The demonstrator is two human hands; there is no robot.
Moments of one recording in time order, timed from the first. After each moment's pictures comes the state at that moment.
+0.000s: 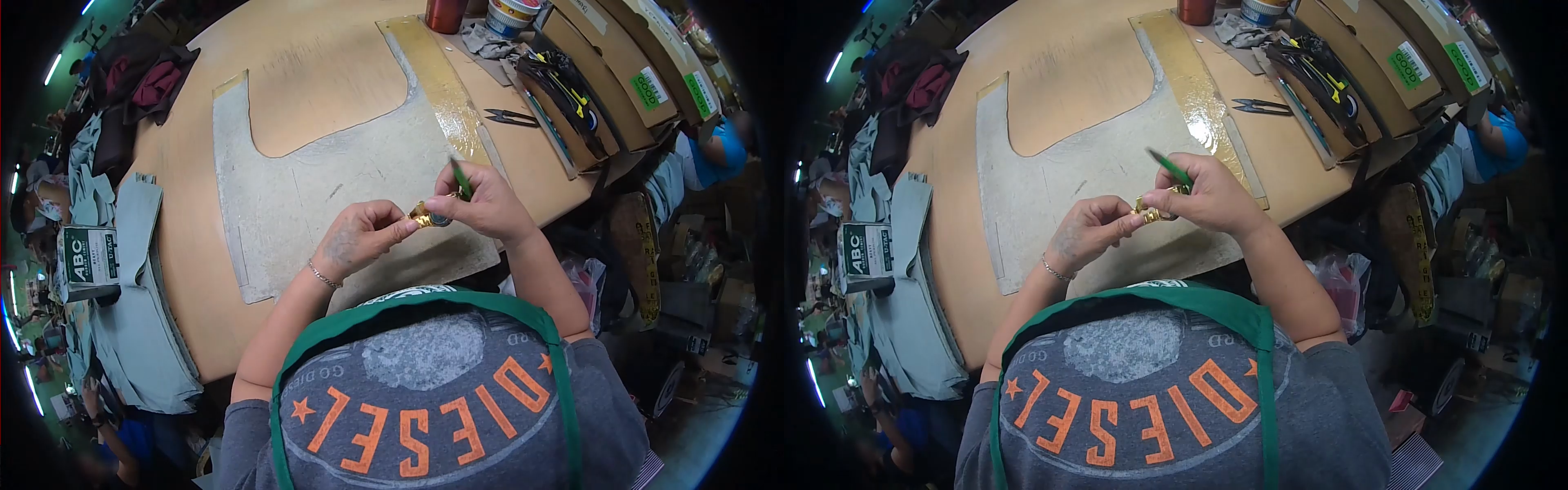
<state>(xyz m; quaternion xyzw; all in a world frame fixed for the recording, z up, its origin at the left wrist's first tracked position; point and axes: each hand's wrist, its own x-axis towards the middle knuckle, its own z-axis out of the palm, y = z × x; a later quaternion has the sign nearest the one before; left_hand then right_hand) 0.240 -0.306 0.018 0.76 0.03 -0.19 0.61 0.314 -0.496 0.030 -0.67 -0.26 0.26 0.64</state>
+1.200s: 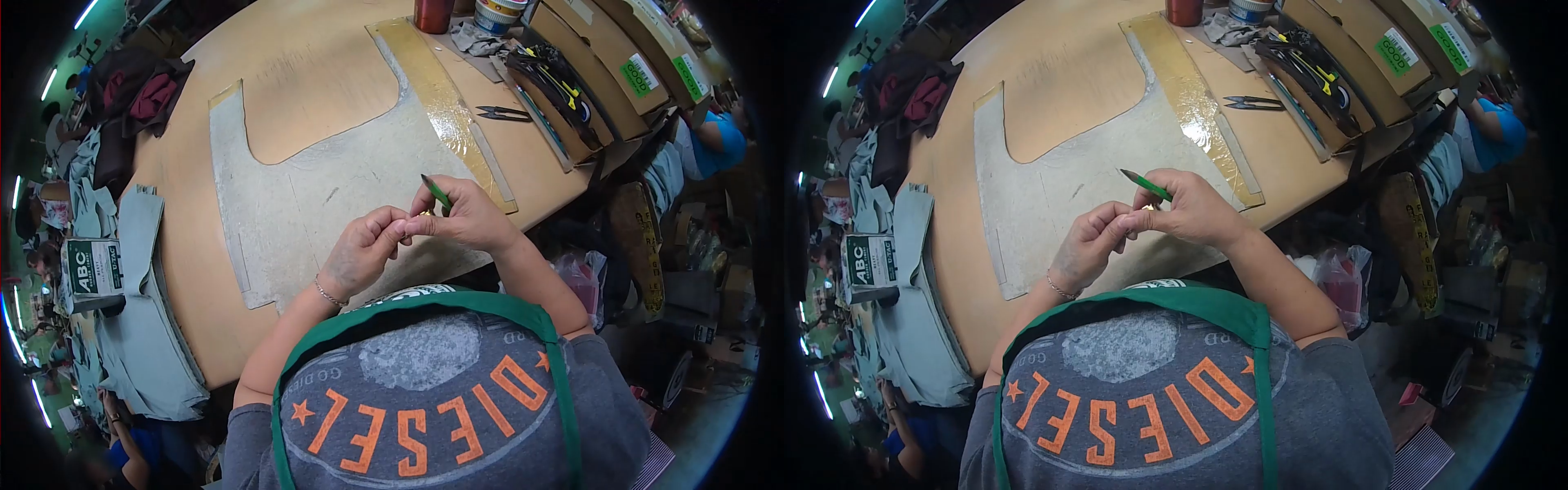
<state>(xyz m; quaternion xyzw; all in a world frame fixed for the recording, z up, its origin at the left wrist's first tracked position) 0.226 -0.319 0.020 0.69 -0.01 -0.15 0.70 0.297 -0.489 0.035 -0.67 -0.26 0.29 0.63</state>
